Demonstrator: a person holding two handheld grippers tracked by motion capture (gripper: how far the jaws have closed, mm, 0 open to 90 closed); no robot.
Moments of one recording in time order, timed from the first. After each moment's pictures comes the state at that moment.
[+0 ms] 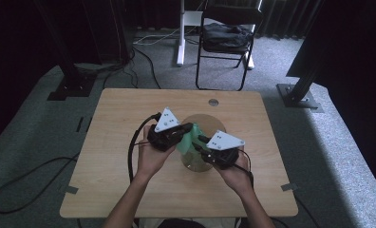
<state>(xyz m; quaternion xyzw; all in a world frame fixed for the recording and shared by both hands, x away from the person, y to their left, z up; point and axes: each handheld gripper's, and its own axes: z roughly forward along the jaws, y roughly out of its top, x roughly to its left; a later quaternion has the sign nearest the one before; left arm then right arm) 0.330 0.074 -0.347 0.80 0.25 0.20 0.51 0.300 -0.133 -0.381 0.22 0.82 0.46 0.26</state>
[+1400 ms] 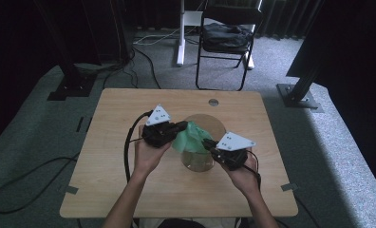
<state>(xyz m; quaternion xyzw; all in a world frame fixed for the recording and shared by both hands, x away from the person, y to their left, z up) 0.343 0.090 -0.353 0.79 0.28 0.16 0.52 0.299 -0.155 -0.384 0.23 0.81 0.47 0.26</state>
